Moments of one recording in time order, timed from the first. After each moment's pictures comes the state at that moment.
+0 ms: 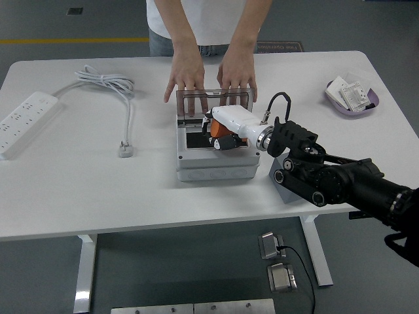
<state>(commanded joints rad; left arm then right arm) -0.19 0.17 -0.43 -0.19 0.30 0.00 0.13 0.92 -0.14 0.28 0.74 -1.53 -0.22 0.18</state>
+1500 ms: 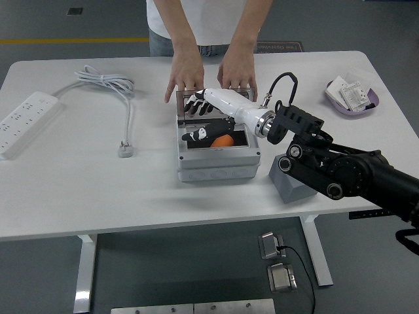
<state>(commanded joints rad) -0.18 0.16 -0.43 -0.19 0.29 0.00 0.13 0.93 -0.25 0.42 1.03 -1.49 -0.13 0.10</state>
